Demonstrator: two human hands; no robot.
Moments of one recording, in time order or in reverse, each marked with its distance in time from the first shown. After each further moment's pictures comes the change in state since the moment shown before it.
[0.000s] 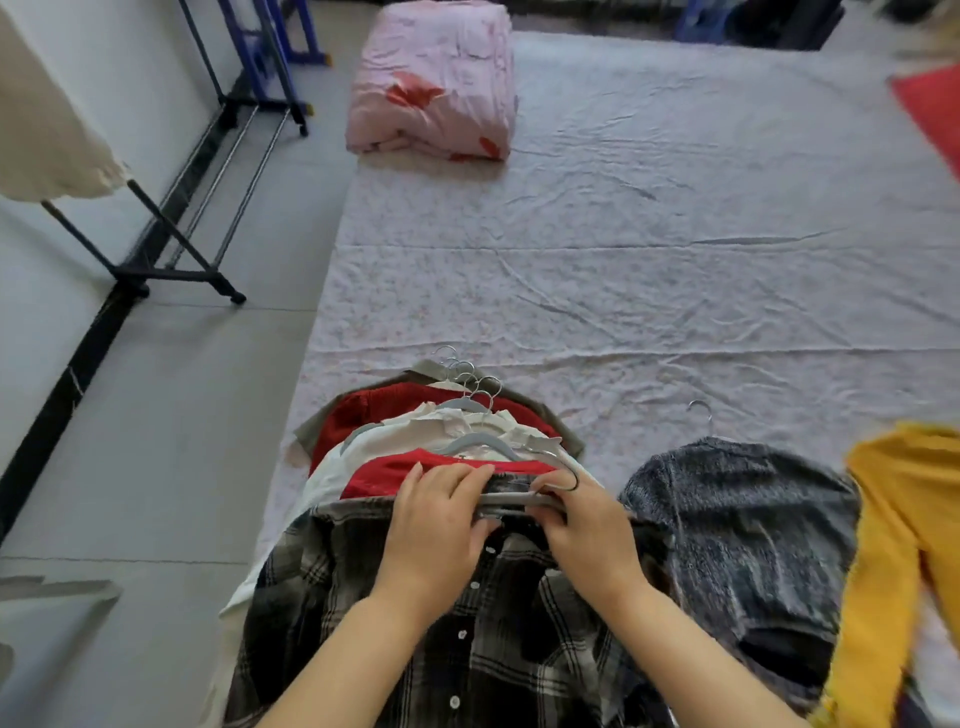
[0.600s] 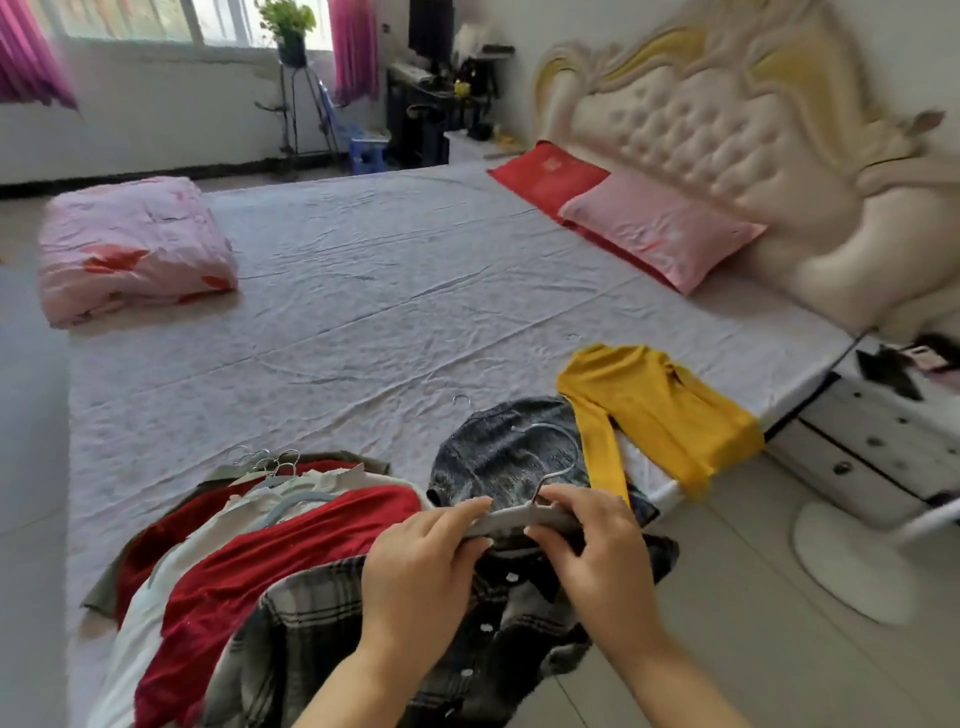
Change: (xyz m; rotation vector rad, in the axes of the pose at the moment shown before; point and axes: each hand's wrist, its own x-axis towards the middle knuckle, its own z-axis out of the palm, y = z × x) left_hand -0.138 0.176 -0.045 -0.303 0.104 0.591; right_hand -0.264 -0.048 -0.149 -0.194 0.736 0.154
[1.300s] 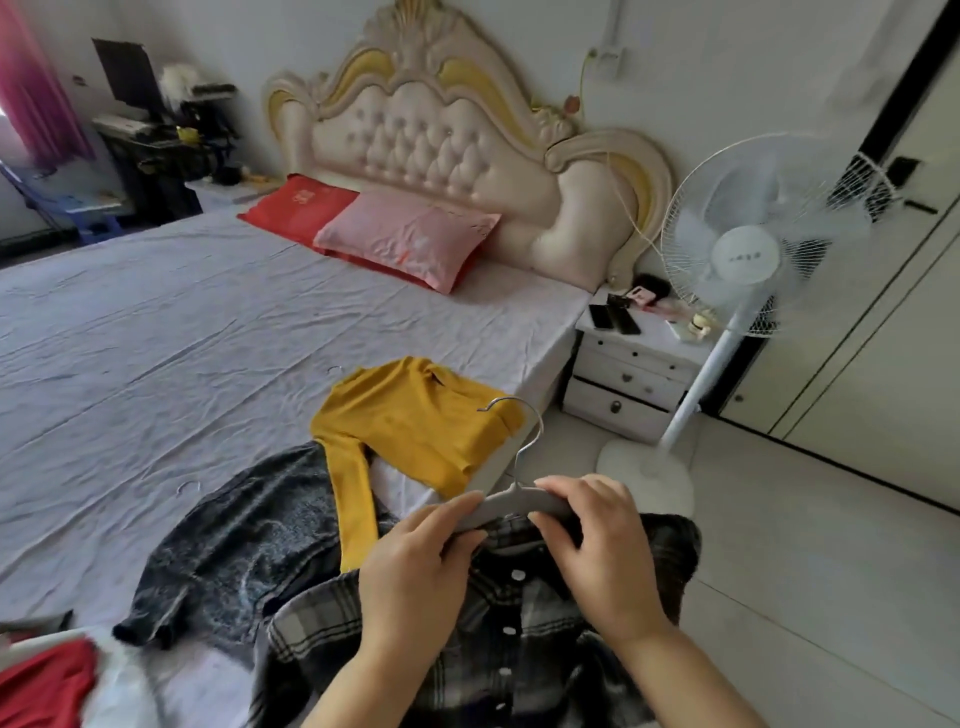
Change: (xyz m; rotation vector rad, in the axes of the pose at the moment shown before) left_hand 0.036 0.335 0.270 -0.248 -0.110 0.129; right_hand -0.056 0.285 -0.318 -0.264 0.255 0.235
